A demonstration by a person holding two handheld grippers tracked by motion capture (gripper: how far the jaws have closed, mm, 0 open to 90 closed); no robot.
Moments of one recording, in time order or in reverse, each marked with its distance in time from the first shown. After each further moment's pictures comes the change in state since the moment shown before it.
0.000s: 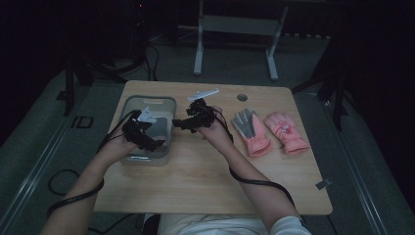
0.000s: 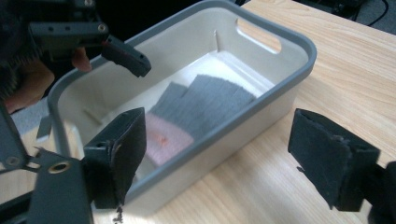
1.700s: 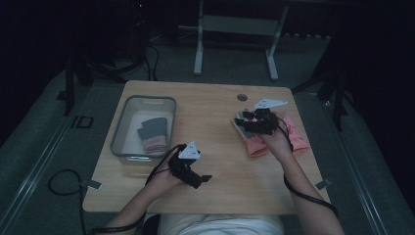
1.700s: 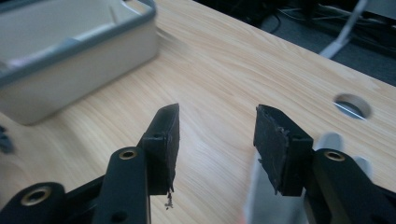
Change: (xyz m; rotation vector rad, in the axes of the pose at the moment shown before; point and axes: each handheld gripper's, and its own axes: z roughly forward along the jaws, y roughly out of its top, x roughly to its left) left arm -0.135 0.012 0.071 -0.180 -0.258 0.031; right arm -0.089 -0.082 -0.139 -0.064 -0.255 -0.032
